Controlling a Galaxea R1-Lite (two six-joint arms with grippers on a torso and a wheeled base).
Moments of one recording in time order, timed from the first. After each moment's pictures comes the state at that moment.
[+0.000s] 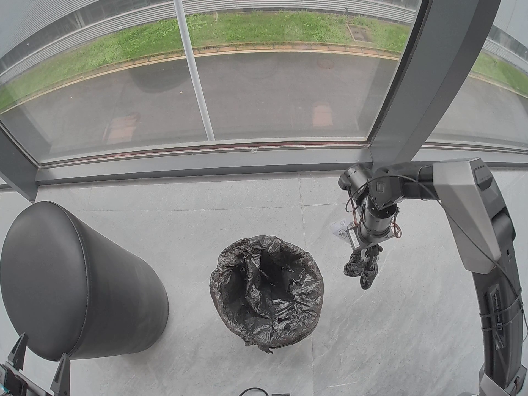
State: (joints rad) left arm 0.00 0.02 -0.02 0.02 0.00 -0.01; right arm 0.36 2.49 -2.00 0.73 -0.36 0.15
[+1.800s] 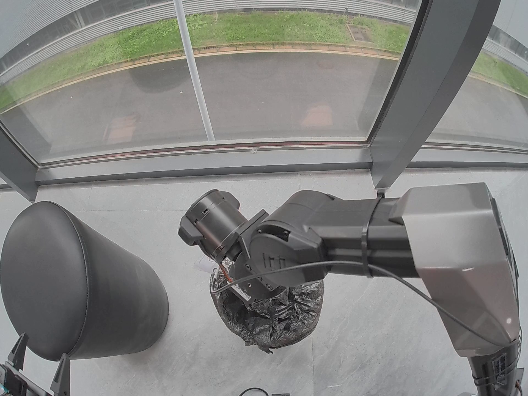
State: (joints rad) left arm 0.00 0.02 -0.02 0.02 0.00 -0.02; right arm 0.97 2.36 -2.00 0.65 -0.61 -0.03
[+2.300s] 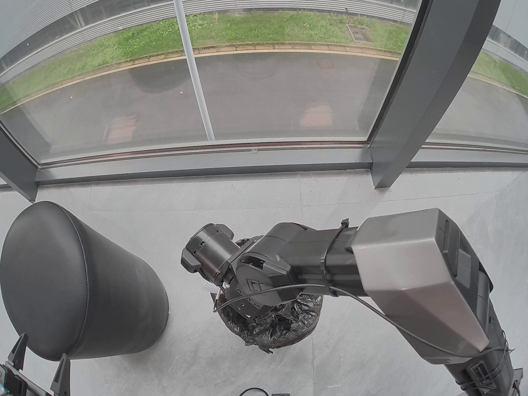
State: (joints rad) left arm 0.00 0.02 -0.02 0.02 0.00 -0.02; right arm 0.97 2.47 -2.00 0.65 -0.61 -0.02
